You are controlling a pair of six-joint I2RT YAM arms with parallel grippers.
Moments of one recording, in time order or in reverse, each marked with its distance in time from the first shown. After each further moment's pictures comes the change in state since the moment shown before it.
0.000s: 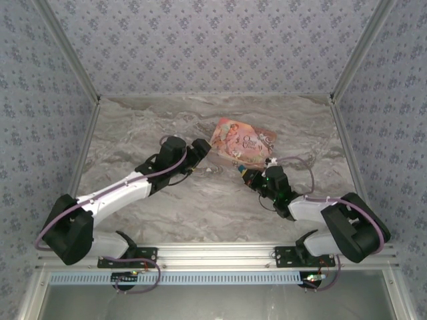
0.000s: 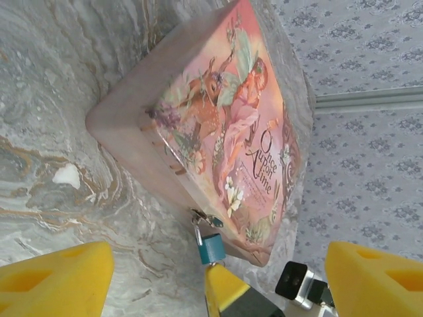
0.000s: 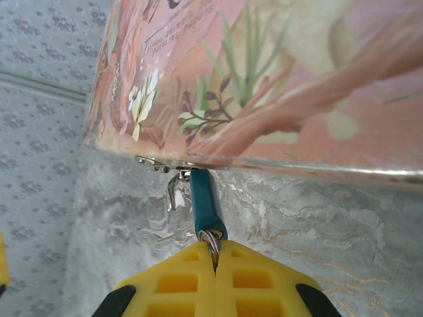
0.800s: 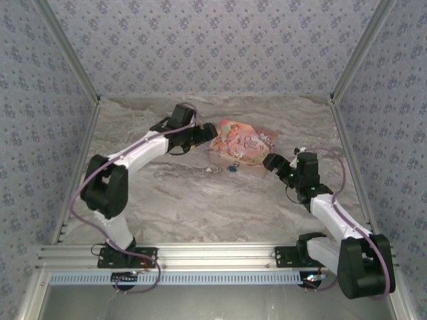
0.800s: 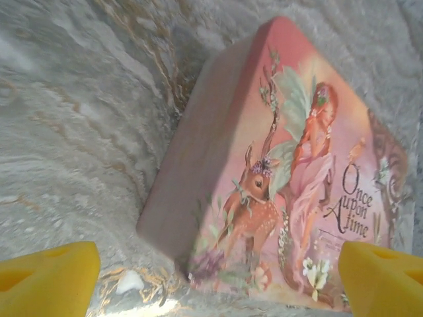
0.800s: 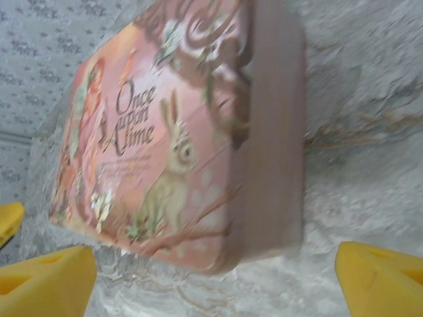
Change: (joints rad) left arm 0.170 0.488 0.556 -0.380 0.227 0.488; right arm -0.414 -0.280 0.155 -0.590 -0.176 -0.317
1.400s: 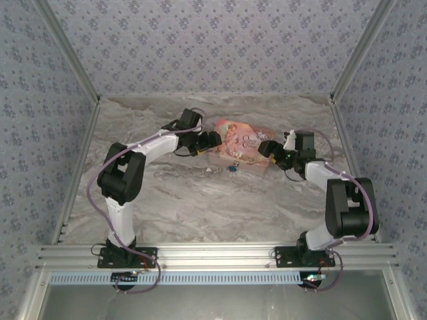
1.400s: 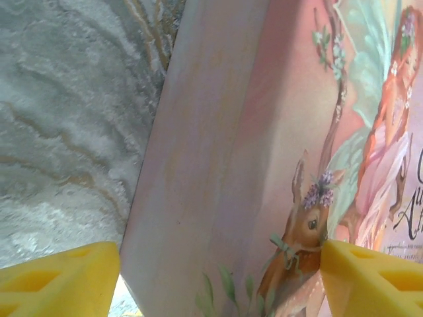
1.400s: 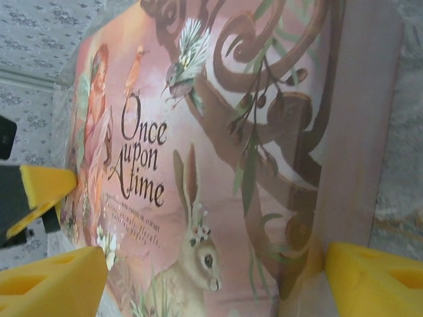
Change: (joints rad) left arm 0.009 0.157 0.014 0.045 0.120 0.061; right arm -0.062 0.462 0.296 0.034 -0.312 -0.153
